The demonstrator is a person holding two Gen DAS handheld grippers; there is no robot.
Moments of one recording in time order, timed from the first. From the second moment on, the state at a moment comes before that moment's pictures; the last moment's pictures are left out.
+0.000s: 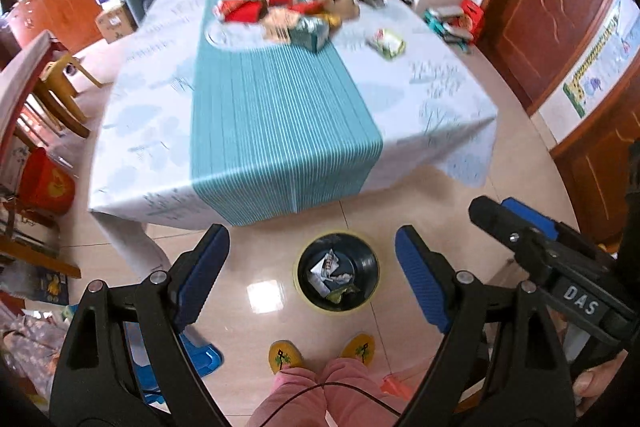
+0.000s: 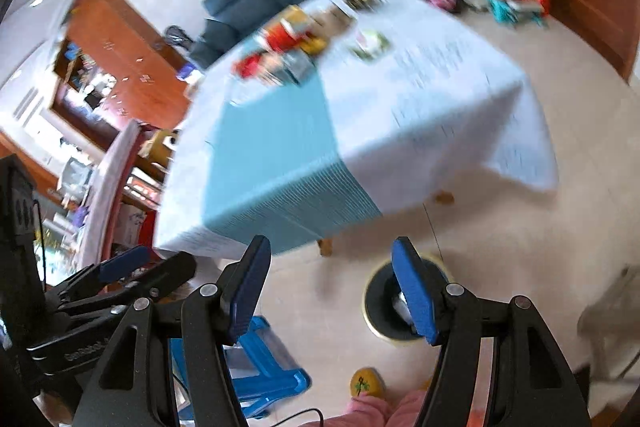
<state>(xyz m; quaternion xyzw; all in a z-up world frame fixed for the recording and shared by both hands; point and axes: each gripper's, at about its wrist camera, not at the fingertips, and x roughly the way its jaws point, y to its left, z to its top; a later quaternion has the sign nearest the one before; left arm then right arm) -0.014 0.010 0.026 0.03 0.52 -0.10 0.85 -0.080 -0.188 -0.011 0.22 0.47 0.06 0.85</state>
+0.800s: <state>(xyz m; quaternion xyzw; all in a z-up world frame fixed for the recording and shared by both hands) 0.124 0.028 0.089 0.03 0.47 -0.10 0.87 0.042 -0.164 0.084 0.15 0.42 0.09 0.89</state>
